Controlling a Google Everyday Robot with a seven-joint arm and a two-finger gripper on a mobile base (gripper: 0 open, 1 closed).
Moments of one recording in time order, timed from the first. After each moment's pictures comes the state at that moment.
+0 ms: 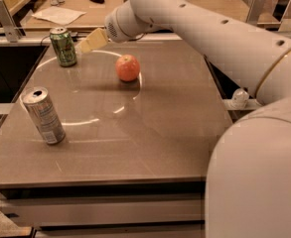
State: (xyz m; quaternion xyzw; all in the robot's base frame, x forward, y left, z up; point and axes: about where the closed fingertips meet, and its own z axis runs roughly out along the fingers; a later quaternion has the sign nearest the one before) arm 0.765 0.111 0.940 -0.39 0.78 0.18 0.46
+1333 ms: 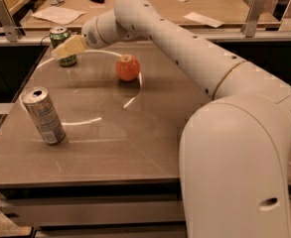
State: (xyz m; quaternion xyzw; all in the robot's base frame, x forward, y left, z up) arm 0.776 0.201 0.920 -0.45 0.71 0.27 0.47
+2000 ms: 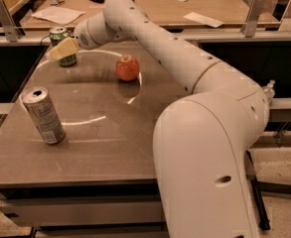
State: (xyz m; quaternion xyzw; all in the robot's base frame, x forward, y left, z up) arm 0.799 0.229 0.901 -0.47 0.71 0.27 0.46
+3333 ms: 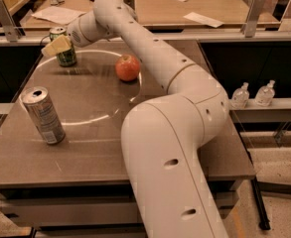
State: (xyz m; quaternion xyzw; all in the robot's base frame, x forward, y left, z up) arm 0.834 0.260 0.888 -0.46 0.71 0.28 0.44
